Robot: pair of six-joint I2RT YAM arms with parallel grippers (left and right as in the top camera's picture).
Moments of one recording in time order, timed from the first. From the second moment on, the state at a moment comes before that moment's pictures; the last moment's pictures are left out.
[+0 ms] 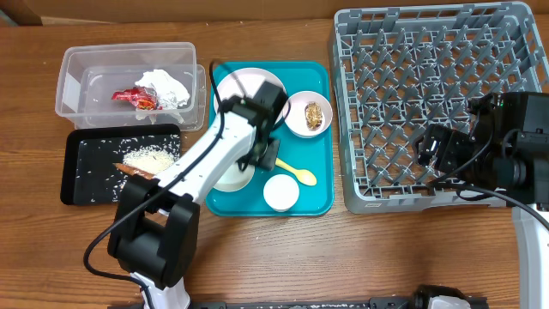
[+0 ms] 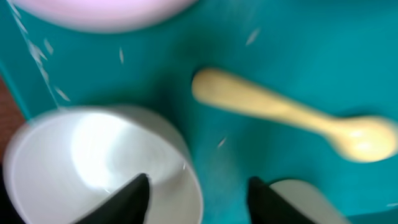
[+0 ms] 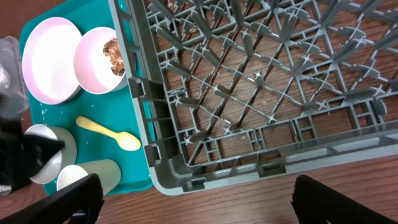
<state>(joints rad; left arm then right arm) -0.49 1.90 1.46 -1.02 -0.07 -0.28 -0.12 1.19 1.35 -1.27 -0.23 0.23</state>
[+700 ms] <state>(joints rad) -0.63 2.08 1.67 -0.74 0.09 0.34 -0.12 1.19 1.35 -1.26 -0.23 0.23</state>
